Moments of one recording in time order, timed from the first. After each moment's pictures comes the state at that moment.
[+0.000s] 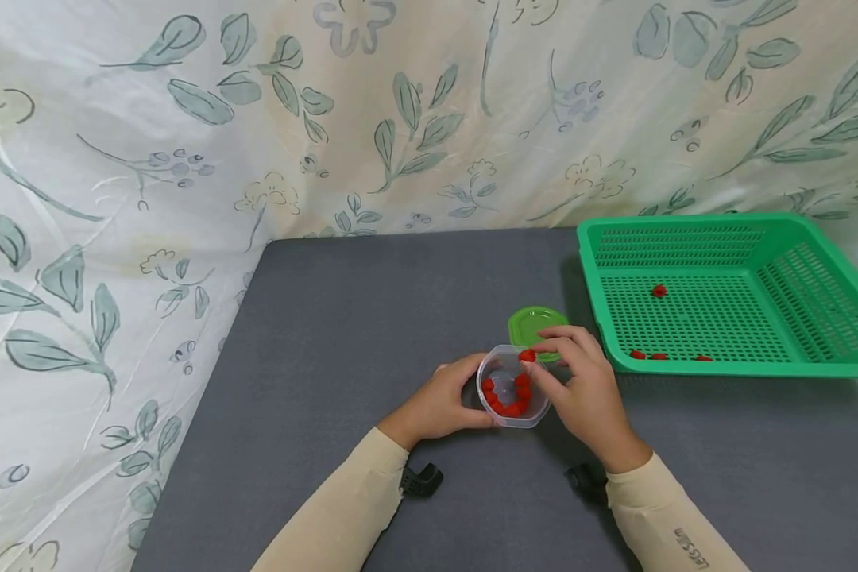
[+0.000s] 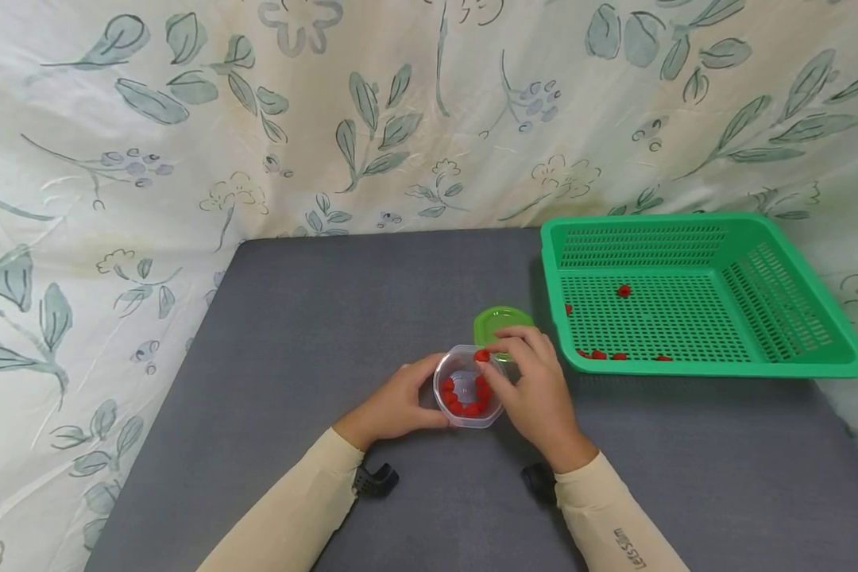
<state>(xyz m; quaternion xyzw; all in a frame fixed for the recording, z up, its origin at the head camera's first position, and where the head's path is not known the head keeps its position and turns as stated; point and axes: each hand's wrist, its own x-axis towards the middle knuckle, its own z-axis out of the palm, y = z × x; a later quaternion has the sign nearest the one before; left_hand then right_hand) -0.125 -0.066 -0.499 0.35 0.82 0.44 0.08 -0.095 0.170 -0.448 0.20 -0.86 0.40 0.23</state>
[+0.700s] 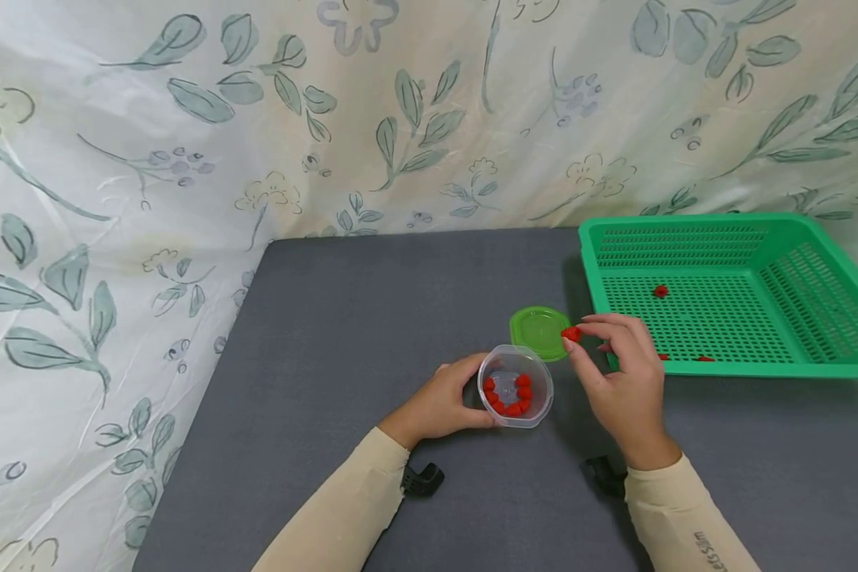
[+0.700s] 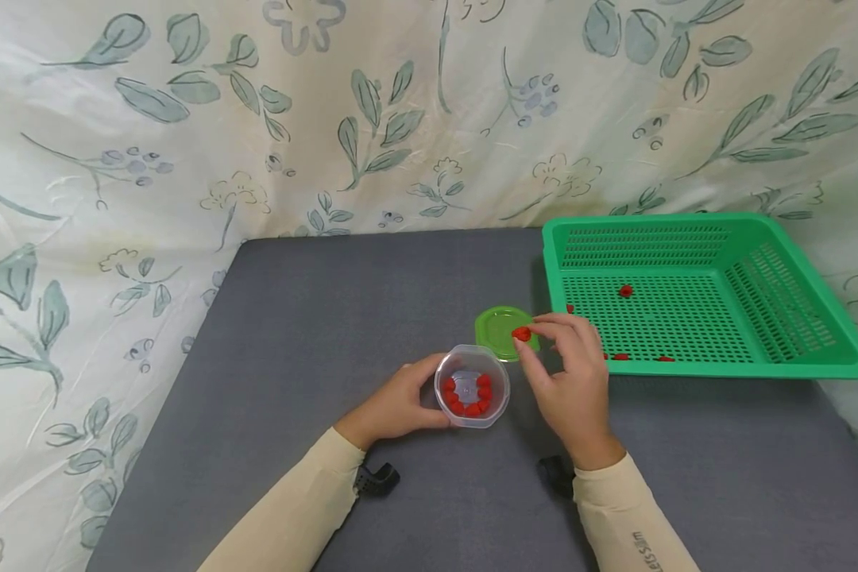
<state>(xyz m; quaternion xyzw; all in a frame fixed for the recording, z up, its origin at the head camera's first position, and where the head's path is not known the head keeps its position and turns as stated) -0.125 -0.066 -0.497 0.36 0.82 0.44 0.07 -0.099 0.191 -0.429 0.17 -0.80 0.43 0.39</state>
